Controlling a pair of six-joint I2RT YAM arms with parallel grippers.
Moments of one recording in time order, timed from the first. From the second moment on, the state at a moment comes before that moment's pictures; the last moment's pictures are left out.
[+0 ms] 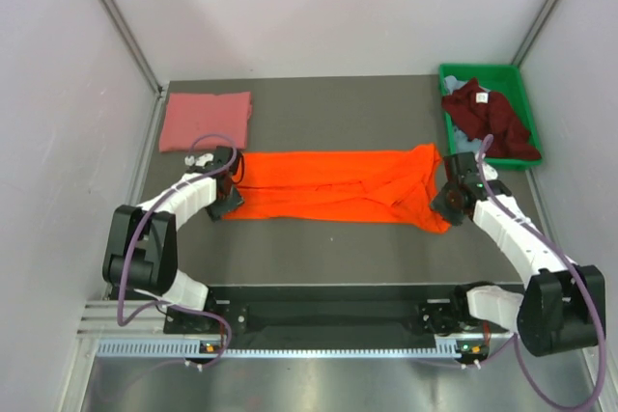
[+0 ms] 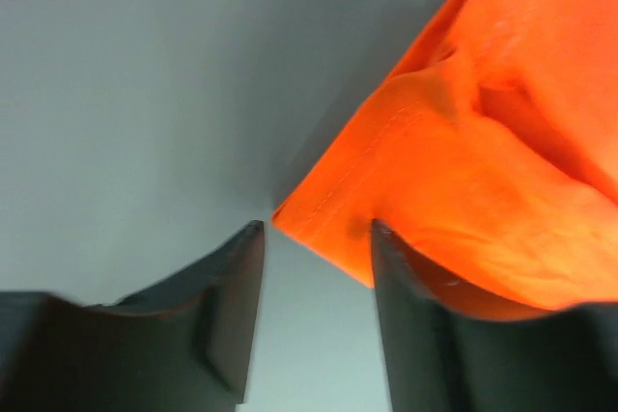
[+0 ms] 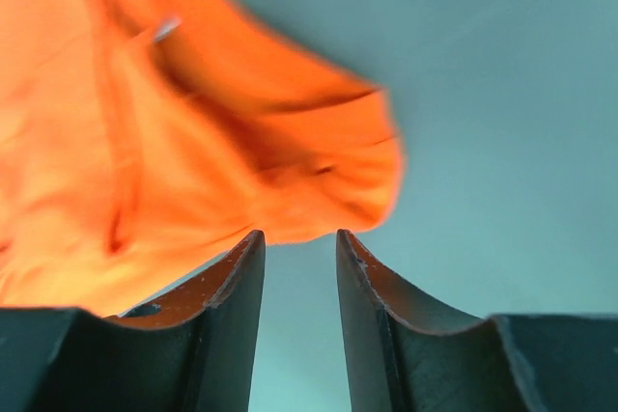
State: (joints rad) left arm -0.20 1.51 0.85 -0.58 -0.36 -0.77; right arm 0.13 1.15 0.73 -0.70 0.23 0.81
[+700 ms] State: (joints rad) left arm -0.19 1.43 0.92 -0.49 0.01 -0.62; right arm 0.42 1.46 0.88 -0.57 0.20 1.15
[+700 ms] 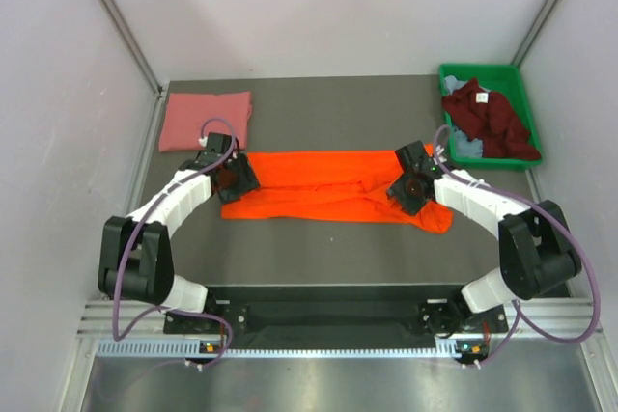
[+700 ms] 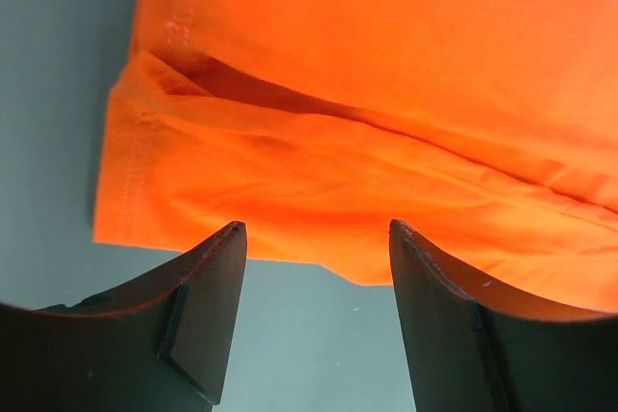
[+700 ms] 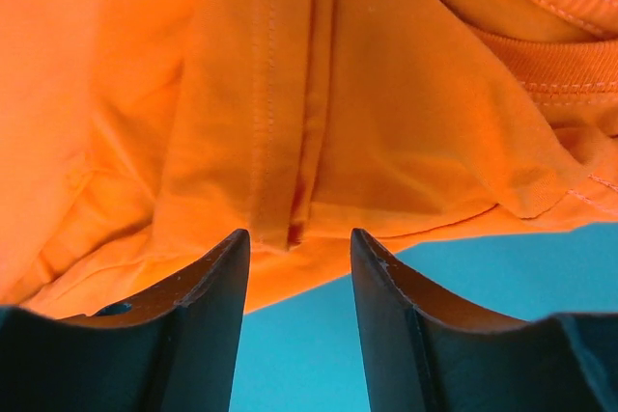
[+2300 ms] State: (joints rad) left arm -0.18 1.47 0.91 -0.47 0.08 -0.65; right arm 0.43 1.59 0.93 -0.50 0.19 1.24
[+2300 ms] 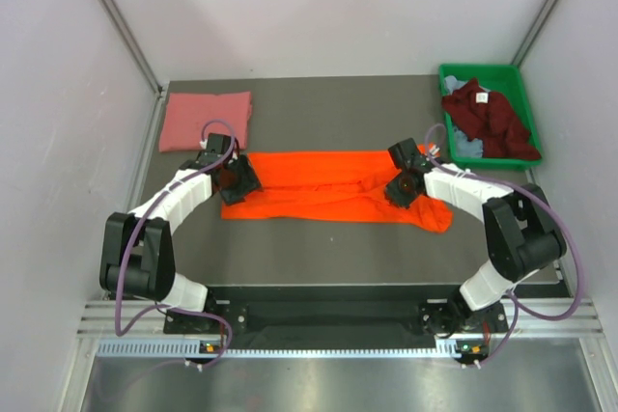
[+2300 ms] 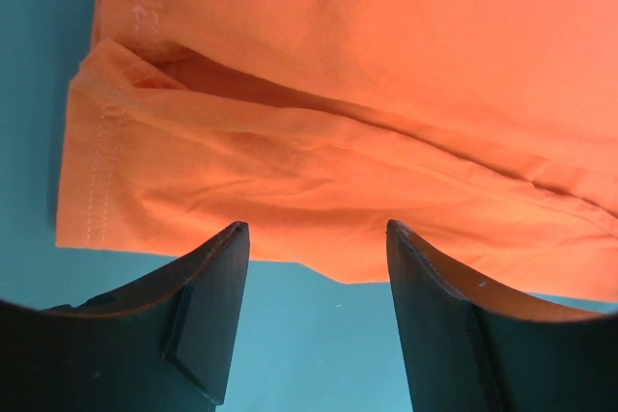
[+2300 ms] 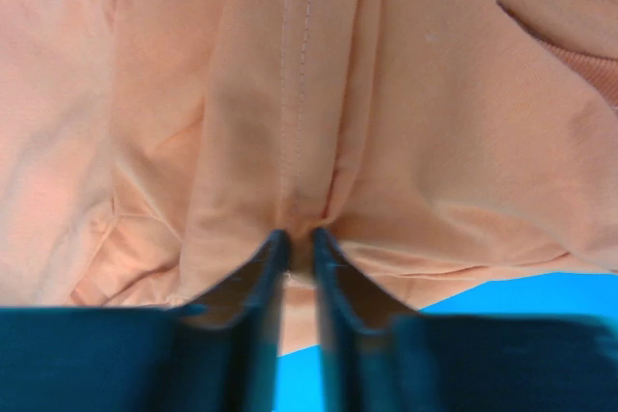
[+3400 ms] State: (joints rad) left arm -0.18 1.49 0.87 -0.47 -0.14 -0.71; right arm 0.44 1.74 1.15 -0.30 0.16 0.64
